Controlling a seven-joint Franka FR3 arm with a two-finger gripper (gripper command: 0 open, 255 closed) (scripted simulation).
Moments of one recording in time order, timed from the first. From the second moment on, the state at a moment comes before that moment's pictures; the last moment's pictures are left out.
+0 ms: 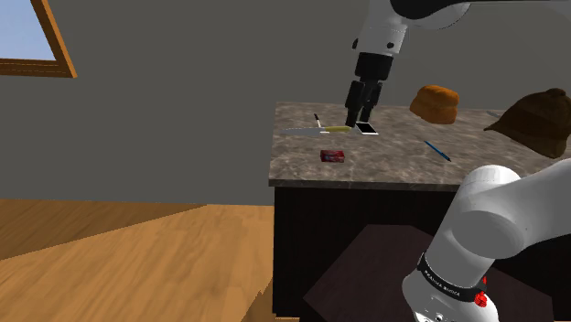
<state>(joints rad) 0.02 -0.81 -0.05 -2.40 0.09 1.60 -0.11</state>
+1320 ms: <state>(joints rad) -0.03 -0.36 -0.27 -2.45 -0.10 2.07 -0.47</state>
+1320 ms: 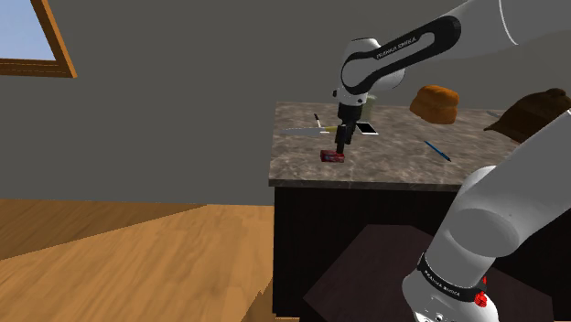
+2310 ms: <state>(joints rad) -0.03 -0.29 -0.29 -2.50 -0.09 2.20 -0.49</state>
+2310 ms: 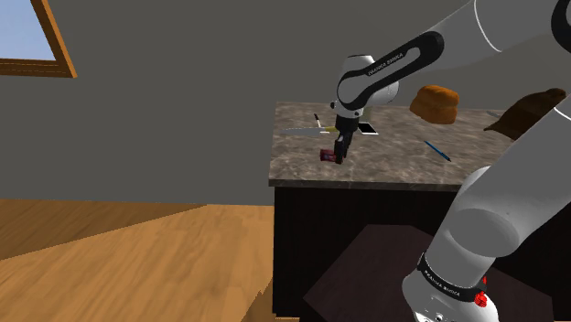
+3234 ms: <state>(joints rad) -0.03 -0.35 -0.27 -2.43 -0.10 2.06 -0.48</state>
